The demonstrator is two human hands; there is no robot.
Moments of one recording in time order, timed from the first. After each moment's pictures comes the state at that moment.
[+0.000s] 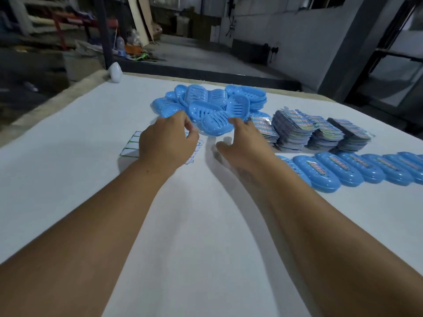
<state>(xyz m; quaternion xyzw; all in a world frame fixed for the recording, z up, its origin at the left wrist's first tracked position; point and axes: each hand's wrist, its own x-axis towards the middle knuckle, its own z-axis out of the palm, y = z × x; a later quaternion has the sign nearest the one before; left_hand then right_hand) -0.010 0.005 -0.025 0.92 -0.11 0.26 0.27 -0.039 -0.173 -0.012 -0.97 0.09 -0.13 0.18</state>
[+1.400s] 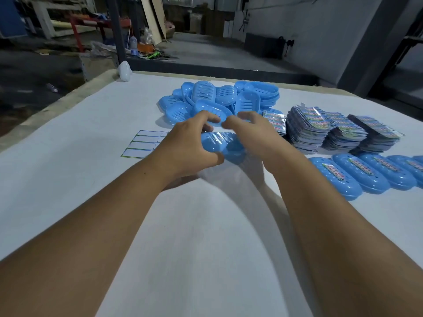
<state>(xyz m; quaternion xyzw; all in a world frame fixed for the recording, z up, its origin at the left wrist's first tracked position) -0.023 -0.005 -0.016 0.88 -0.26 0.08 0.40 -0.034 -0.177 0.004 -0.85 0.10 -0.09 0.50</state>
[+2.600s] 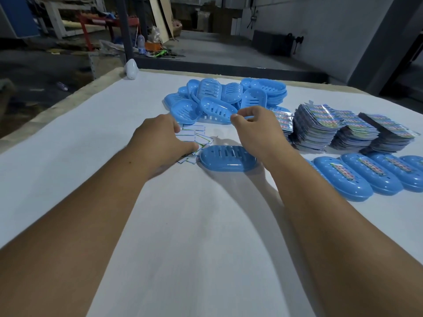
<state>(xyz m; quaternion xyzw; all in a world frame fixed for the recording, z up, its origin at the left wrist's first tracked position) -0.005 0.031 -0.016 0.96 -0.04 0.10 0.27 -0.026 -0.171 -0.002 -0.87 0.10 -0.18 0.44</state>
